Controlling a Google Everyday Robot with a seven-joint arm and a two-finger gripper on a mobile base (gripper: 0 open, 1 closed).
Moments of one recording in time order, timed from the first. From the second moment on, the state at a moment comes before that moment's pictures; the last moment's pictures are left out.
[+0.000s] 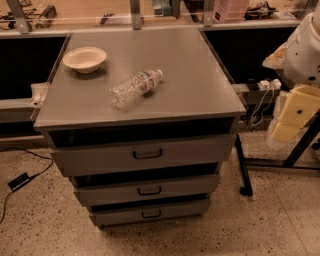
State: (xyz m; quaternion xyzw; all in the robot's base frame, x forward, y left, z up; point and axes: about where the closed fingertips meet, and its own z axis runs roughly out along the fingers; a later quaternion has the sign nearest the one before) arm 0.438 -0.217 0.977 -0.60 0.78 -0.03 0.16
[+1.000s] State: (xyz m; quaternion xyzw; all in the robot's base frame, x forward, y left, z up) arm 0.457 -0.207 0.872 -0.63 0.76 -0.03 0.13
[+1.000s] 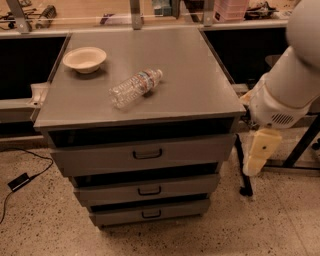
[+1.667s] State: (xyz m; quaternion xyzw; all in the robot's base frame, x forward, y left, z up) arm 0.453 -0.192 0.779 -0.66 0.74 0.00 0.13
